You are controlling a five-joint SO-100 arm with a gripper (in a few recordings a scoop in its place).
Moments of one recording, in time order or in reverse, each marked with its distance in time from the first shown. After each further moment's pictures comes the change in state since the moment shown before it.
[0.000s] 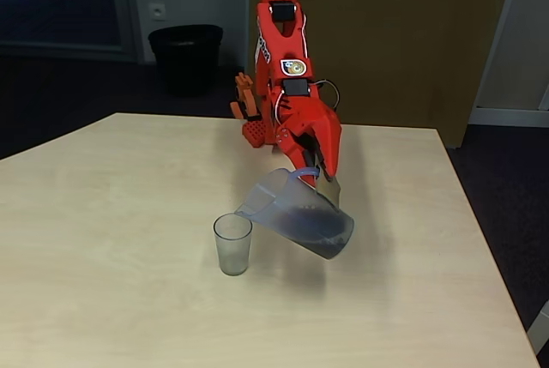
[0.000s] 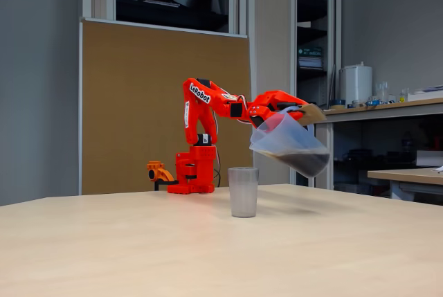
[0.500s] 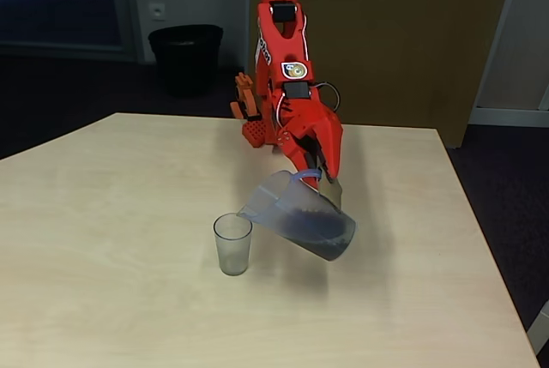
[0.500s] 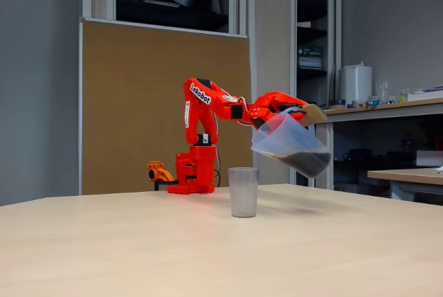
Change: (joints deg) arm -0.5 -1.1 1.7 -2.8 1.1
